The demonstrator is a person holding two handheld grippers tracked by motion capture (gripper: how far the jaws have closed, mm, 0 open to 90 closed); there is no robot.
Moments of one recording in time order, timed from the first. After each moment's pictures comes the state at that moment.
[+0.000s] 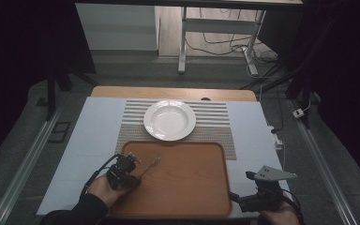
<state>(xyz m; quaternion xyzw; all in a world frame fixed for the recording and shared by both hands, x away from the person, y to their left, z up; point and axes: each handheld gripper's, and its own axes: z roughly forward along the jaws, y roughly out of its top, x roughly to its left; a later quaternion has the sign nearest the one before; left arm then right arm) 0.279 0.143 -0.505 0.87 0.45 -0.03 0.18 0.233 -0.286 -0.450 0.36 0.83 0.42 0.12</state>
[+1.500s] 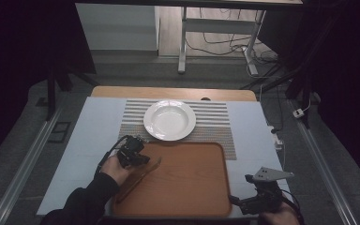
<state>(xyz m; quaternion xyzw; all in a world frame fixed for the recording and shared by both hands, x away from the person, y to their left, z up) 0.341 0.130 -0.501 0.87 0.43 0.01 0.24 0.233 -0.287 -0.453 0.36 0.84 0.39 0.10</state>
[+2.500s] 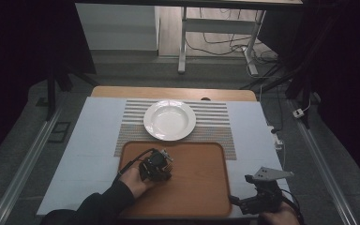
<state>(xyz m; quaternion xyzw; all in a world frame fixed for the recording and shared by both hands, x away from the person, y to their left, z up) 0.309 0.059 -0.507 0.92 0.31 -0.03 0.23 0.234 -0.287 -0.453 0.36 0.84 0.39 0.09</state>
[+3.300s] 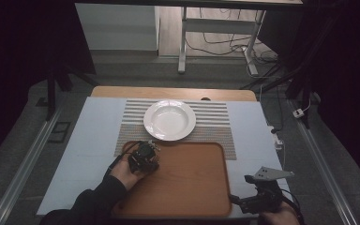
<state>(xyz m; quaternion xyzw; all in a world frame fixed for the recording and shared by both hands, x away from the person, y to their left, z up) 0.333 0.102 -0.508 0.90 0.38 0.00 0.22 0.234 -0.287 -0.453 0.37 0.84 0.39 0.09</state>
